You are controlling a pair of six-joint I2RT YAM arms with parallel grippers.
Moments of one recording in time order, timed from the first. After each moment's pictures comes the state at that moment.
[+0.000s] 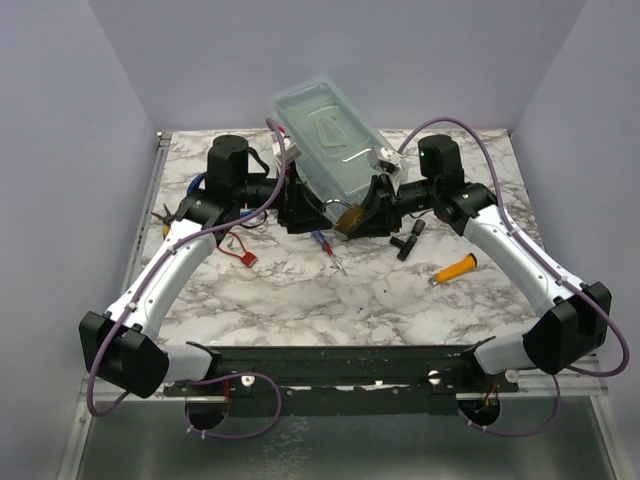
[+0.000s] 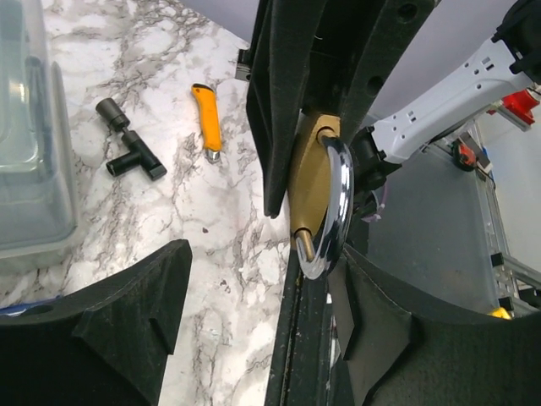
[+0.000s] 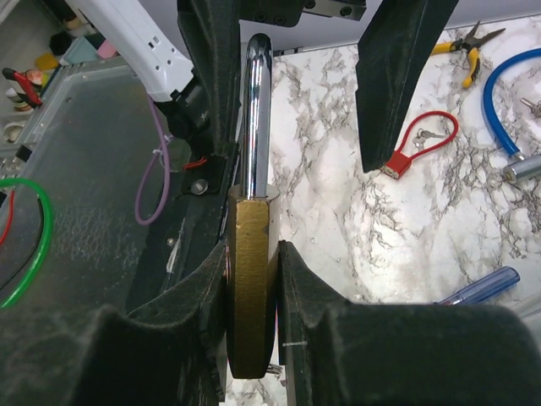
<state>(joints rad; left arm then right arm) -0.38 1.29 1.25 -0.28 1.07 -0.17 0.47 1.41 1.30 -0.39 -1.24 -0.26</state>
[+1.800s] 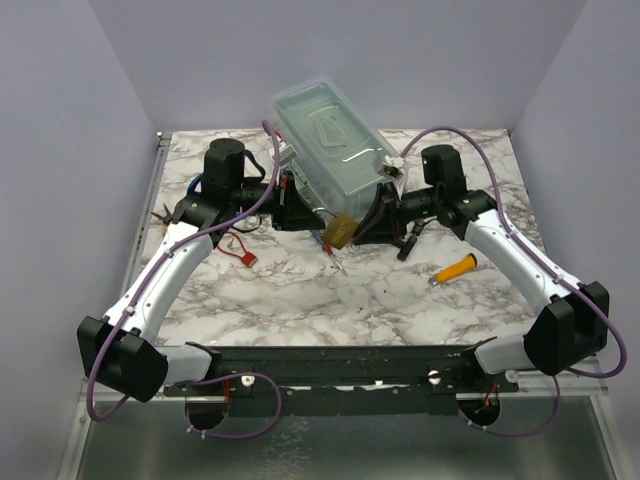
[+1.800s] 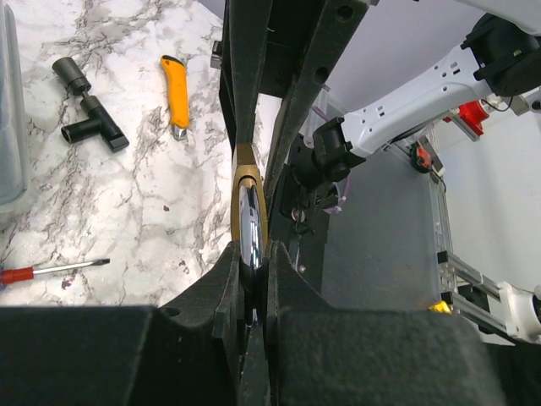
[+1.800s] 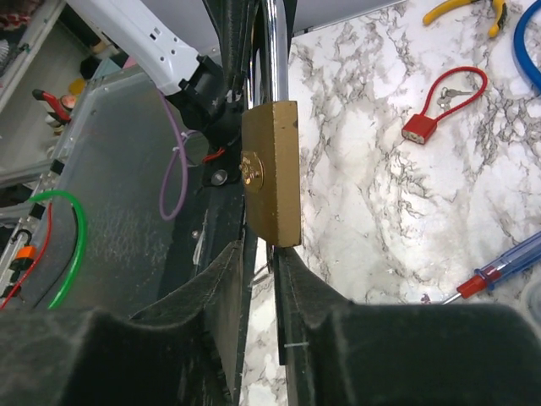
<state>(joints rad) -0.37 1.27 1.23 -0.34 1.13 -0.27 0.42 1.40 1.21 -0.40 -1.27 -0.21</state>
